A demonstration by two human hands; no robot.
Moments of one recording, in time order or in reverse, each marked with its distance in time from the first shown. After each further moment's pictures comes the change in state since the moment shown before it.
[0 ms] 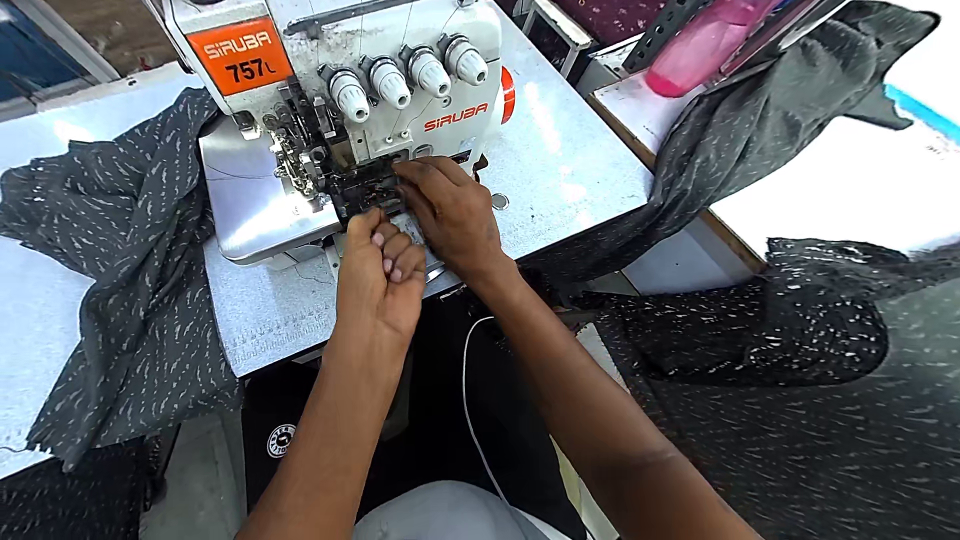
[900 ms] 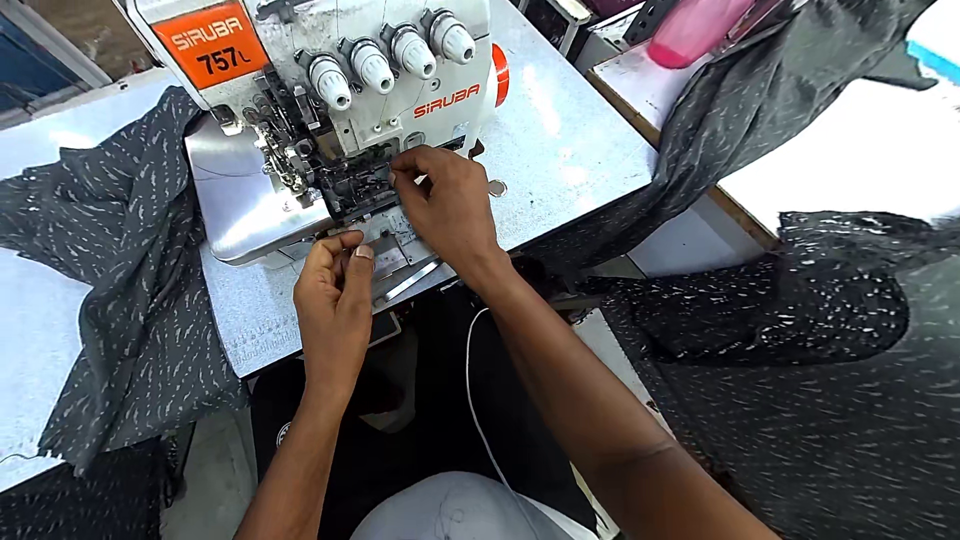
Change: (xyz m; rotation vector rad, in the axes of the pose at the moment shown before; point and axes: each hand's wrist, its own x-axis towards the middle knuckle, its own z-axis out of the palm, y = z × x) left_hand -0.021 0.023 -0.070 1.303 -0.073 0.582; right_hand 0.007 -0.013 -0.003 0.066 -0.109 0.411
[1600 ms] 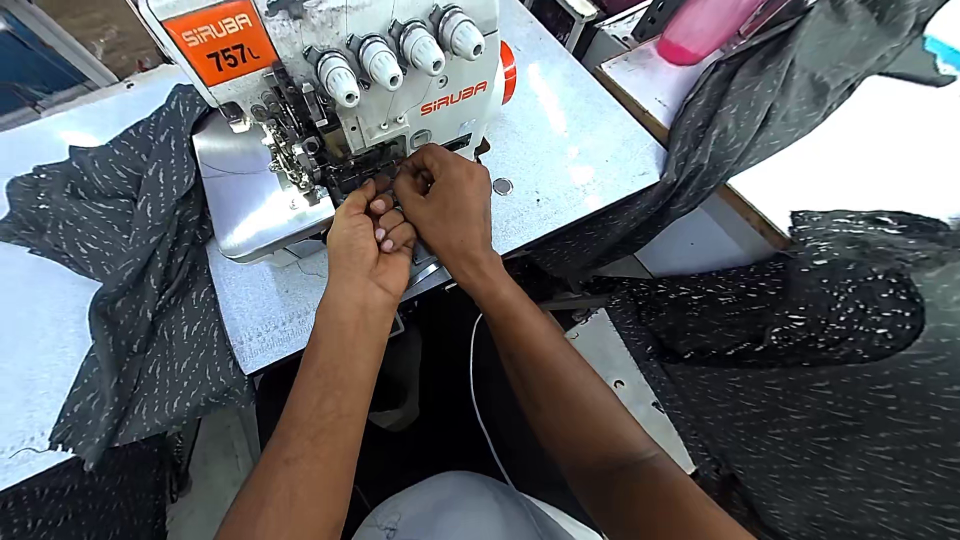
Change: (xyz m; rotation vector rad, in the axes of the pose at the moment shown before) left_hand 0.064 0.046 0.046 -1.082 0.072 -0.608; right_hand -0.001 -0.008 0.012 -0.097 0.110 0.123
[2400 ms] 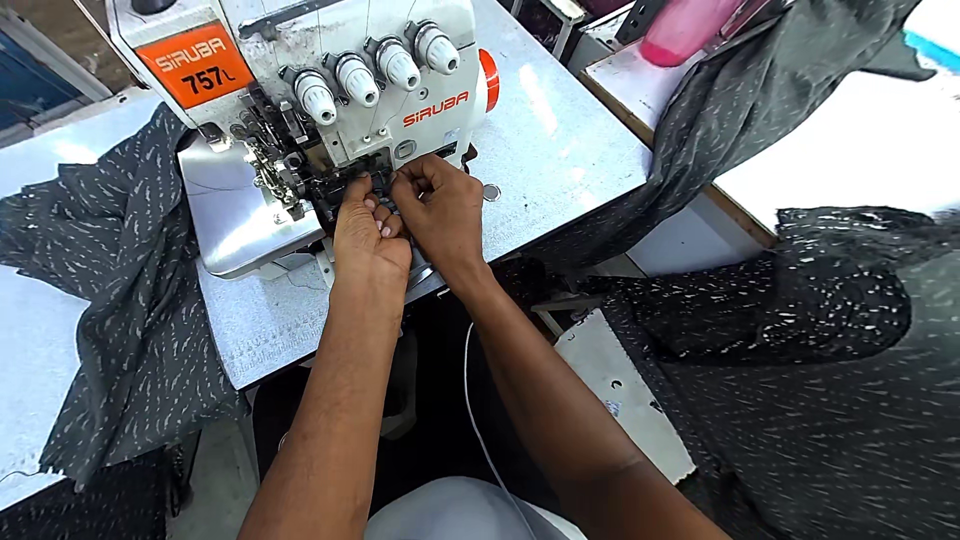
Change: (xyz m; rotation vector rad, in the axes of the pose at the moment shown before) left_hand 0.020 -0.018 0.022 0.055 0.175 0.139; right_hand -0.002 0.013 0.003 0.214 0.078 0.043
